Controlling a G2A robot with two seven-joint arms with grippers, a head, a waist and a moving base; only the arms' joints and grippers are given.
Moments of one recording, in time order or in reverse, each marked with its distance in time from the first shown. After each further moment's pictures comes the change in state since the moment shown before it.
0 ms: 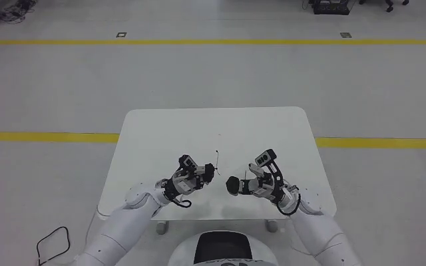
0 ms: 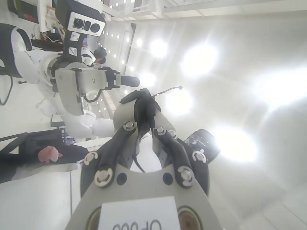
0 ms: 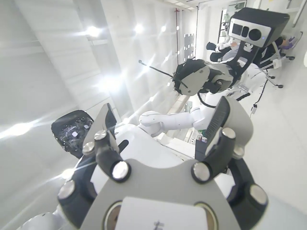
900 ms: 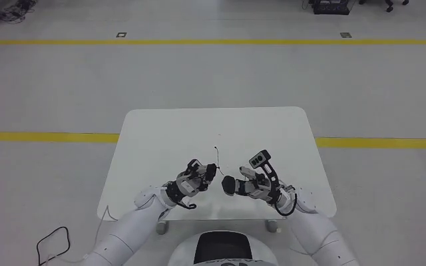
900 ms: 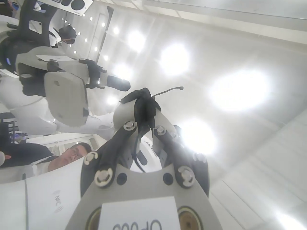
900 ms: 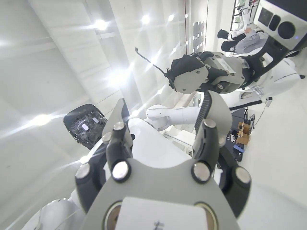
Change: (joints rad) left arm -0.017 -0.036 0.073 0.041 -0.192 0.070 -0.053; right arm 0.029 -0.006 -0.057 0.024 0.068 0.000 0.048
